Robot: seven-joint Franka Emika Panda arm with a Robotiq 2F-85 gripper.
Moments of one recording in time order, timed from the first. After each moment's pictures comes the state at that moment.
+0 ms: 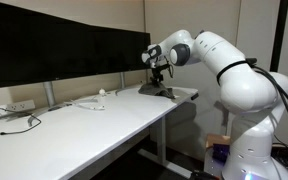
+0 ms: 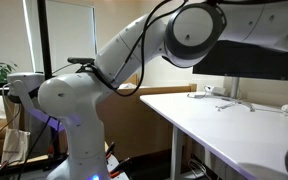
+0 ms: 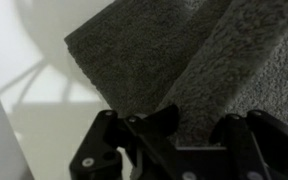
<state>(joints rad) -0.68 0.89 -0.17 -0.86 -0.05 1.82 -0.38</state>
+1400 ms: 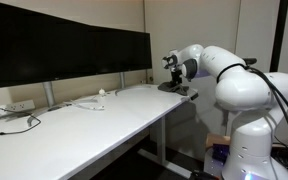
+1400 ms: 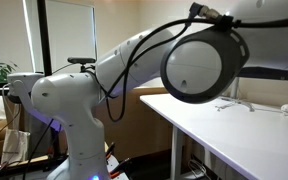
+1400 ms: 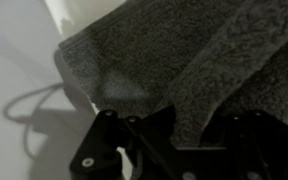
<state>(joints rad) -0.96 1.13 -0.14 -0.57 -0.05 1.82 -0.43</state>
